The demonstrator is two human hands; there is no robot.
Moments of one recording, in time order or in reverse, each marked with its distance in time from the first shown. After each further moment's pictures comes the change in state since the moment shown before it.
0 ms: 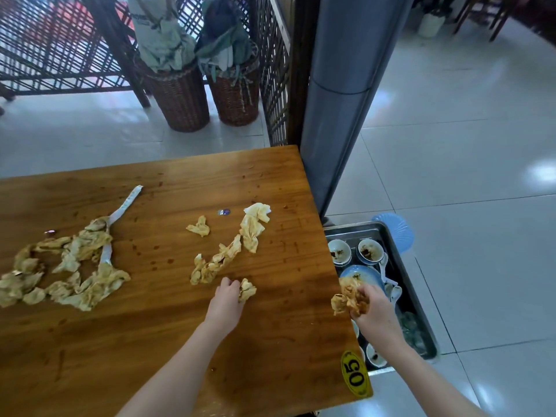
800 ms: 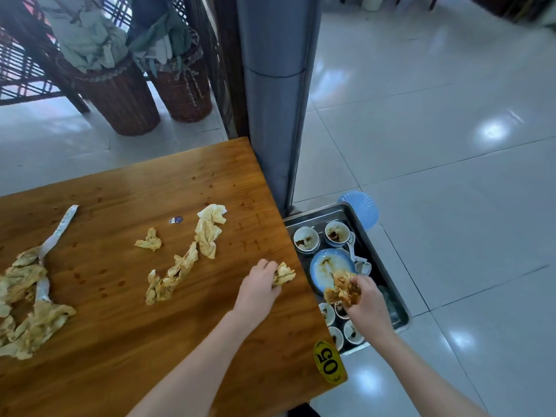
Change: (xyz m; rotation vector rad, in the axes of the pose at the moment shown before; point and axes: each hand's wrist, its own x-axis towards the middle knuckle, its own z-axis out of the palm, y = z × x) left_hand 0.014 0.134 0.013 -0.131 0.042 0.379; right_hand -0.005 0.054 -0.013 0.069 0.085 0.187
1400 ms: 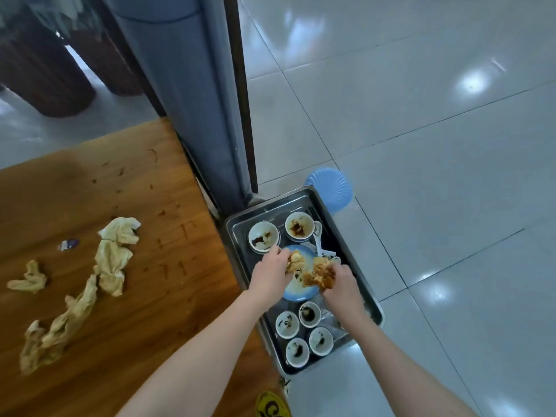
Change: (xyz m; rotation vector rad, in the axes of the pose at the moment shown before) left_hand 0.140 0.079 0.122 0.049 -0.235 0.060; right_hand 0.115 0.097 0.010 0.069 -0.055 0.227
